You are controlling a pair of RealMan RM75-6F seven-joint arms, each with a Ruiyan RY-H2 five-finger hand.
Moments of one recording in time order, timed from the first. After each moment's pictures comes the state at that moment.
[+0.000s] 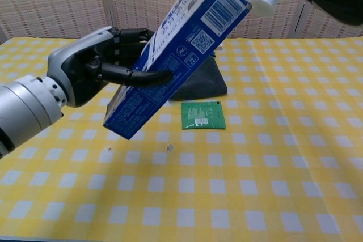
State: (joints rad) left arm -0.56 -1.69 -0.21 -1.72 1.36 1.13 -0.52; right arm 0.45 -1.43 0.37 -1.82 -1.35 1.17 1.43
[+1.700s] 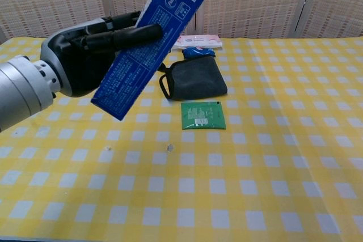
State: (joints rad) left arm -0.56 -1.59 -0.26 -1.81 1.34 1.03 -0.91; right arm 0.65 -1.39 0.30 -1.63 -1.59 1.28 1.46
